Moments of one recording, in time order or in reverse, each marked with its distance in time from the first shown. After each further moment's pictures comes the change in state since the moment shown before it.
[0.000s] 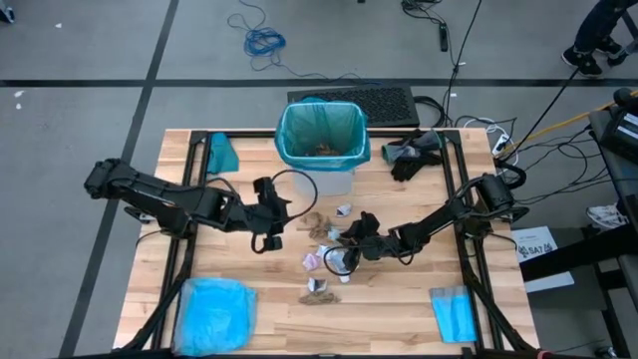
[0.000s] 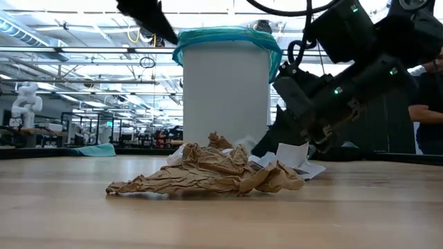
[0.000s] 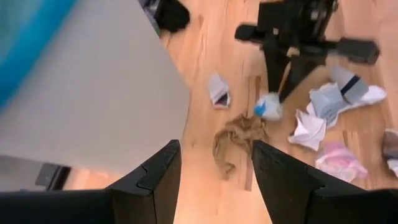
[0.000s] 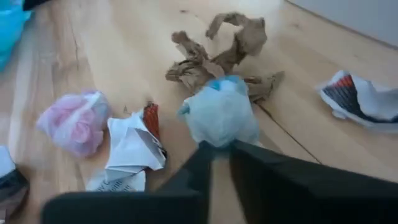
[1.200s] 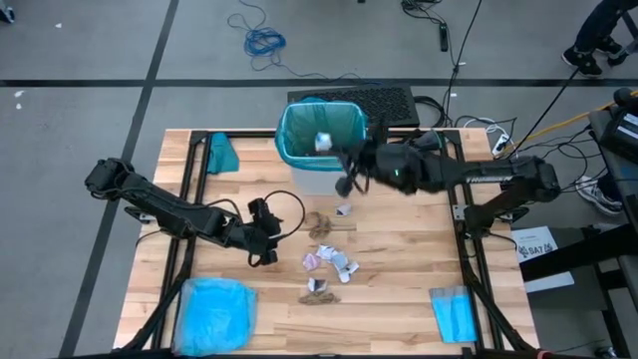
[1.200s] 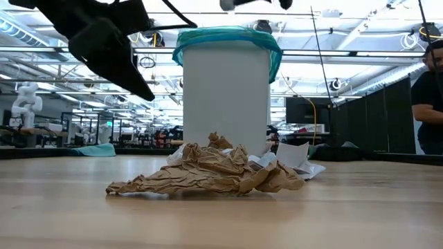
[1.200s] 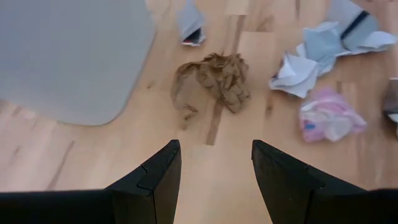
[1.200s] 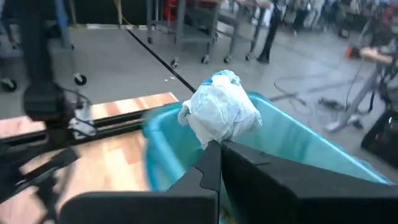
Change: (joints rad) left arm -0.078 0.003 -0.363 0.303 0.023 -0.224; right arm -0.335 -0.416 0.686 -0.711 0.010 -0.626
